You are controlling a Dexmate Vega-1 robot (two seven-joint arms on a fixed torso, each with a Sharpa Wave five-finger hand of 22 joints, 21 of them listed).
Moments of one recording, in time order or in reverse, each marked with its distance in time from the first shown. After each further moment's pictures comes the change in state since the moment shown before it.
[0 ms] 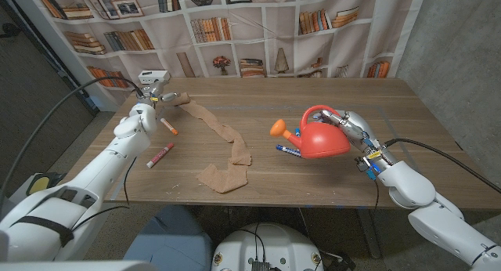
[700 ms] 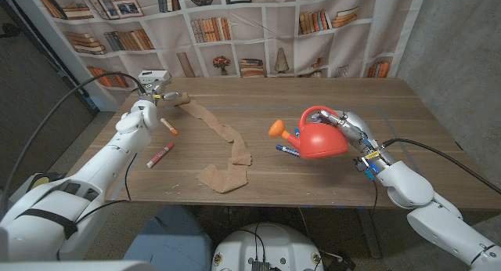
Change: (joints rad) left arm -0.044 -0.014 0.013 0.040 0.027 0.001 -0.043; left_hand 0.018 -0.008 -0.012 0.012 0.000 0.014 0.003 0.000 0.005 0.016 0.005 0.004 0.005 0.023 -0.002 0.004 0.005 0.020 -0.005 0.000 0.005; right arm 0.004 0.002 -0.009 -0.005 -0.012 -0.010 -0.007; right_hand 0.000 0.000 0.000 0.000 0.000 -0.001 0.001 -0.005 0.000 0.004 0.004 -0.004 -0.002 0.000 0.000 -0.005 0.005 -0.004 -0.004 0.015 -0.010
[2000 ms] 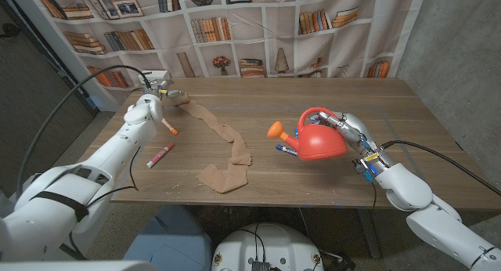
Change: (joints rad) left arm -0.112 -0.034 0.083 0.109 0.086 0.030 -0.059; left_hand 0.006 0.012 -0.035 0.021 0.000 0.029 -0.007 0.000 0.000 0.043 -0.014 0.011 0.019 0.034 -0.013 0.011 0.016 0.016 0.005 0.000 0.000; right arm -0.011 -0.005 -0.008 -0.007 -0.009 0.008 -0.024; right_hand -0.007 0.000 0.001 -0.007 0.000 -0.002 0.002 -0.007 0.005 -0.002 -0.002 -0.004 0.000 0.007 -0.004 -0.010 0.000 -0.011 0.003 0.023 -0.020
